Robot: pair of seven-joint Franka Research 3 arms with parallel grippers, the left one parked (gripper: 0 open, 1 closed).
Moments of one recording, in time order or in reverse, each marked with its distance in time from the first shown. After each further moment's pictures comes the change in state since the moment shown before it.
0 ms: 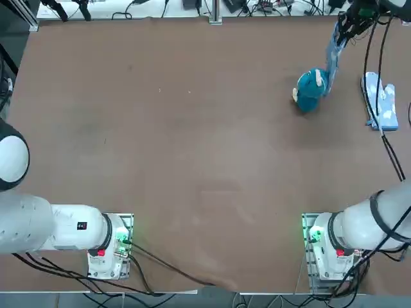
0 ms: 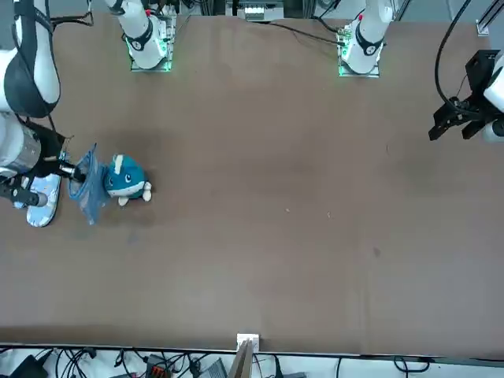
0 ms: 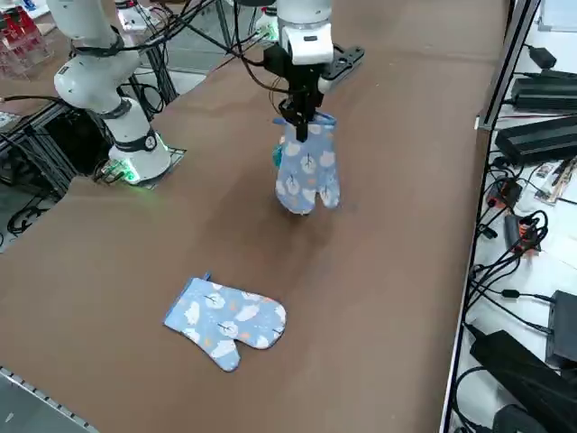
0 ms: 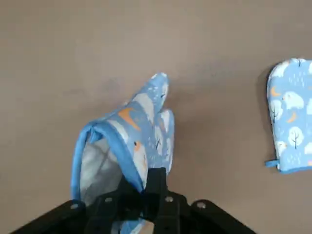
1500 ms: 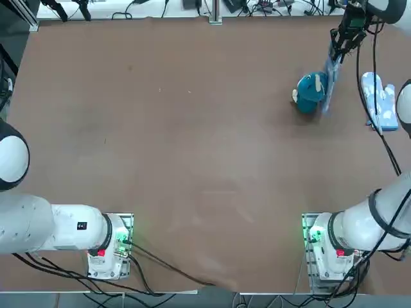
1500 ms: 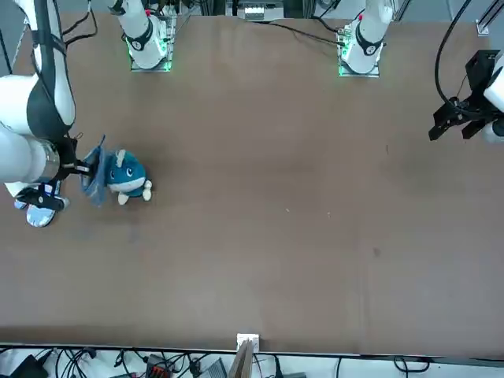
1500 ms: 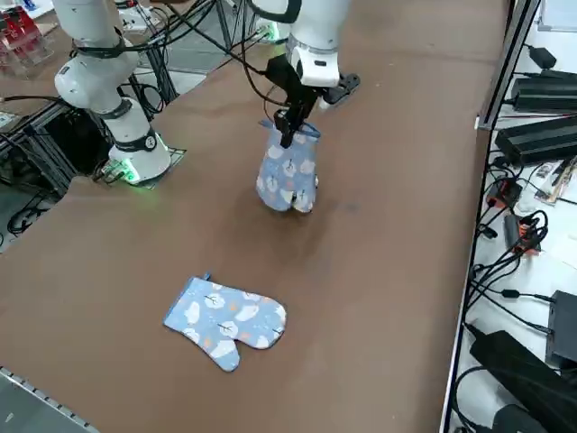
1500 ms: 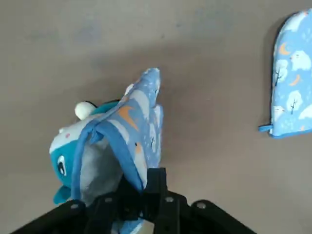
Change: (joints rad) arm 0.037 0.083 0.005 0.047 -0.012 -0.193 0.008
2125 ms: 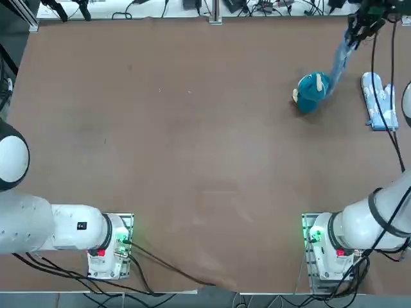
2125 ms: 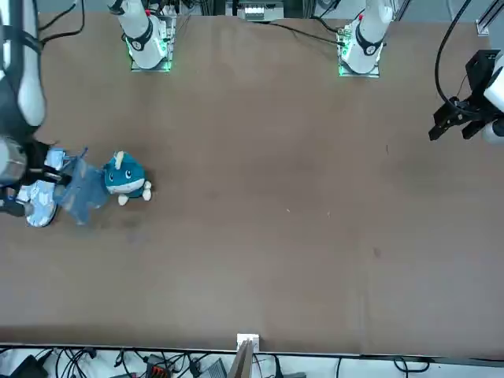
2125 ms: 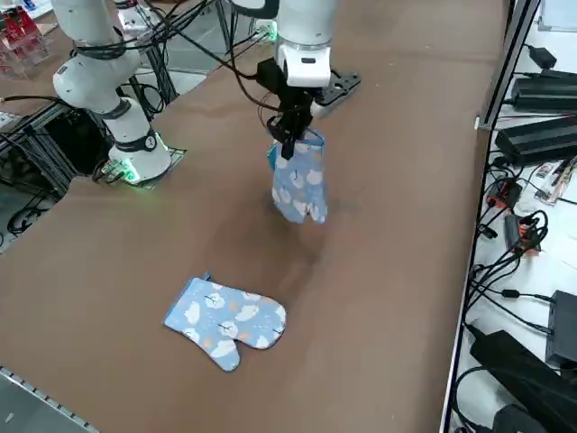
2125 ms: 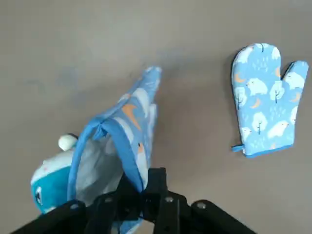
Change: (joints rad) arm -0.101 -0.001 -0.027 0.076 0.000 0.013 -0.088
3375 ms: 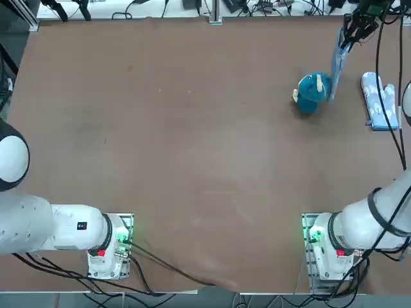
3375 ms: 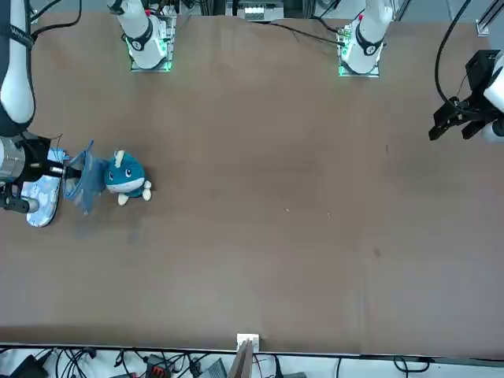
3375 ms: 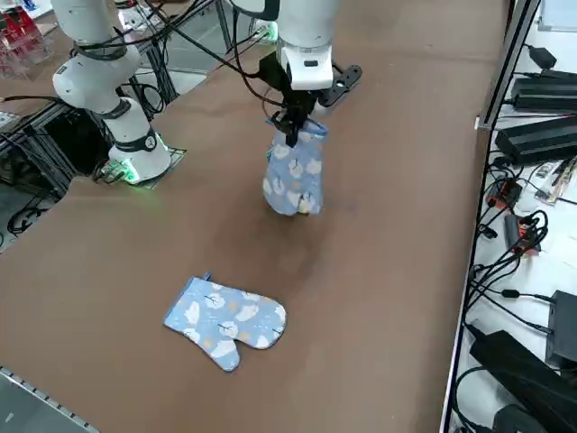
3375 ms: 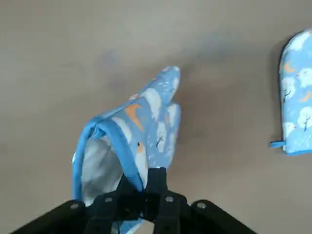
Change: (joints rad) arm 0.008 0.013 0.013 0.011 0.125 -0.022 -0.014
